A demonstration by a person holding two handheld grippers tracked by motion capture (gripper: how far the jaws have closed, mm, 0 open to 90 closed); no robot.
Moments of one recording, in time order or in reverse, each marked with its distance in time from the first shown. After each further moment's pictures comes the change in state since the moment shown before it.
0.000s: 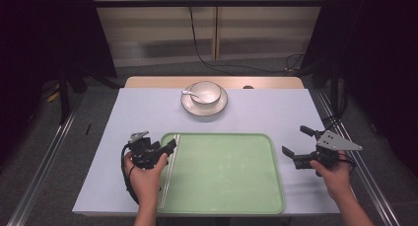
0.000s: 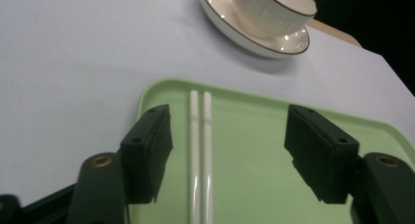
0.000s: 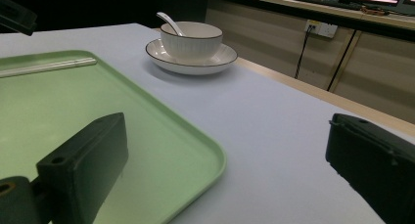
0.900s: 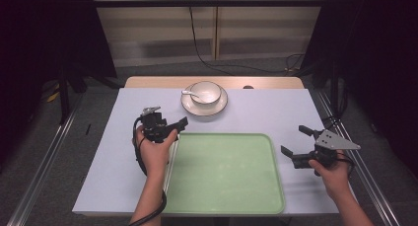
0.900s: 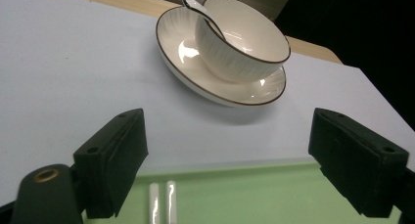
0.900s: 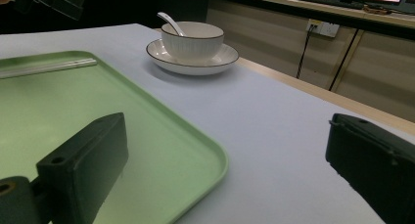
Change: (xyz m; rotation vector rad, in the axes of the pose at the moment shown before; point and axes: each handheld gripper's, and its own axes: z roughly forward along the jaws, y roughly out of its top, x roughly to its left) left arm -0.015 0.051 0.049 -0.009 -0.093 0.065; right arm 0.000 0.000 0.004 0.002 0.000 0.000
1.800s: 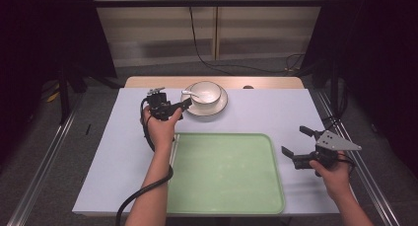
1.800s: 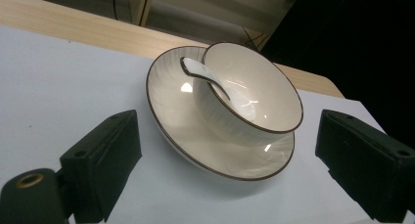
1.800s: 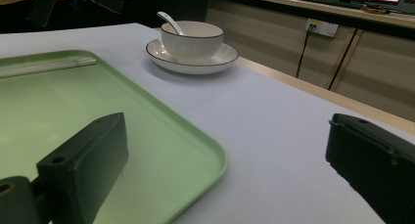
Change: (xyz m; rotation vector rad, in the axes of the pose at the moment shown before) left arm 0.011 0.040 0.055 -0.043 -0.028 -0.036; right arm 0.000 0.000 -0.003 0.002 -0.004 0.000
